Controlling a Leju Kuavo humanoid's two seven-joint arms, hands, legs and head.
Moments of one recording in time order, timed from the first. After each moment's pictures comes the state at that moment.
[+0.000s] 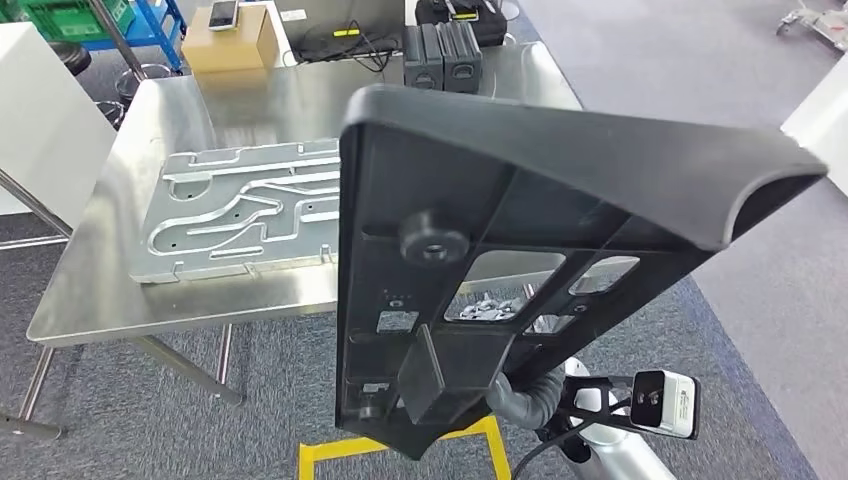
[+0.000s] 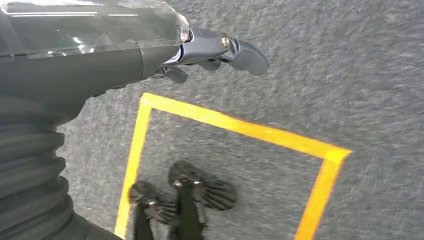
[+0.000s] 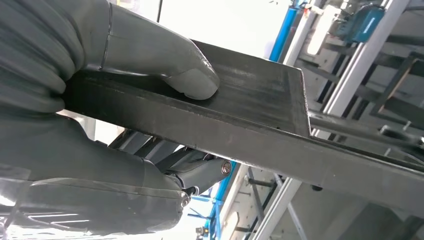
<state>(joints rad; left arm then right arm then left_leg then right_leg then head) -0.07 0.01 1.37 -0.24 -0.92 -0.02 -0.33 -0.22 -0.18 0.54 -1.82 -0.21 0.45 -0.62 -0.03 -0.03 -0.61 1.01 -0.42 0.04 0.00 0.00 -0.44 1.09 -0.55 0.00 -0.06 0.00</state>
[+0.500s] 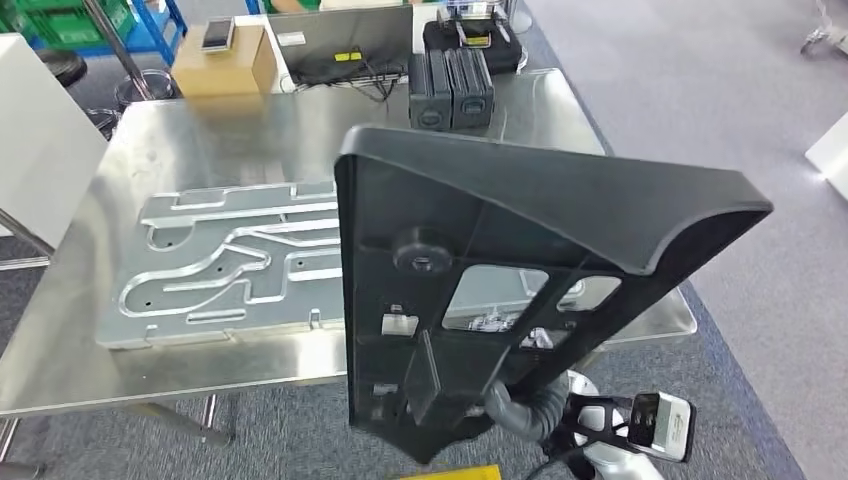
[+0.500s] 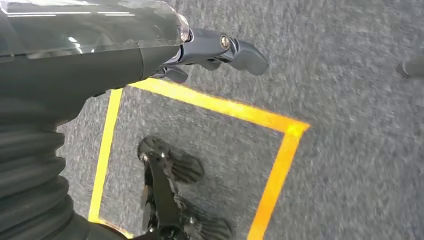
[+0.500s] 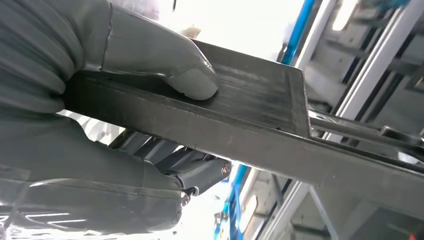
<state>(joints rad) -0.07 0.01 1.37 -0.24 -0.92 -0.04 -0.34 -0.14 -0.17 0.49 -1.83 -0.13 0.40 -0.62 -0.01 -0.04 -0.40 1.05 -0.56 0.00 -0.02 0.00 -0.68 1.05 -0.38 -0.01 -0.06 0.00</state>
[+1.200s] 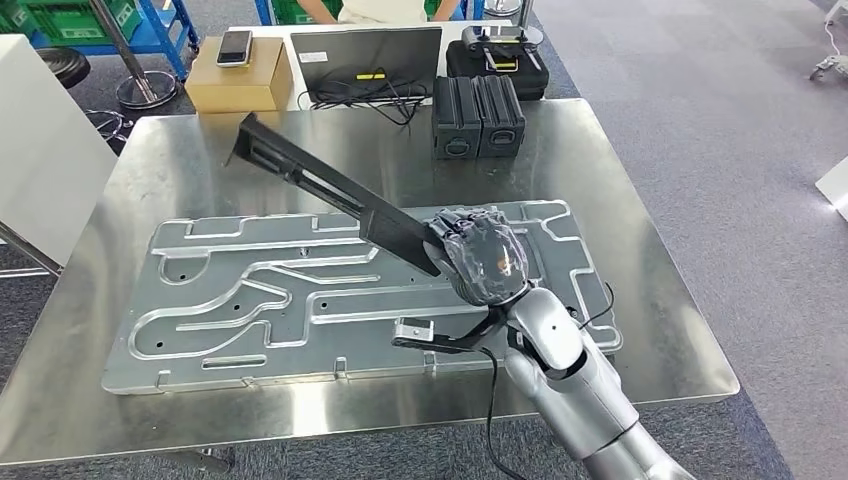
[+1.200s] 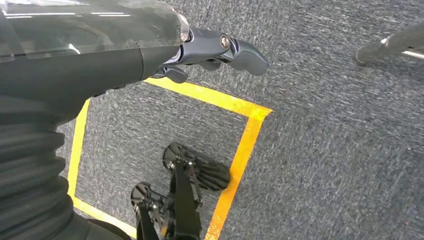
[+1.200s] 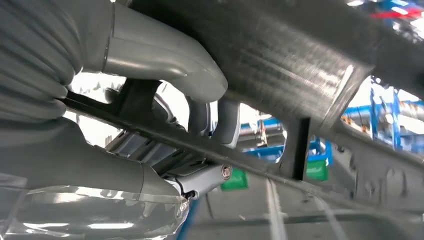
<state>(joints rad) -0.08 -0.02 1.39 -0.24 -0.92 -0.02 -0.37 -0.44 -0.09 0.49 -1.40 1.40 -0.44 -0.05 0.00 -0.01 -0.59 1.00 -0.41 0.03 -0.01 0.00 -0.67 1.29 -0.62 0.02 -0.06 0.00</state>
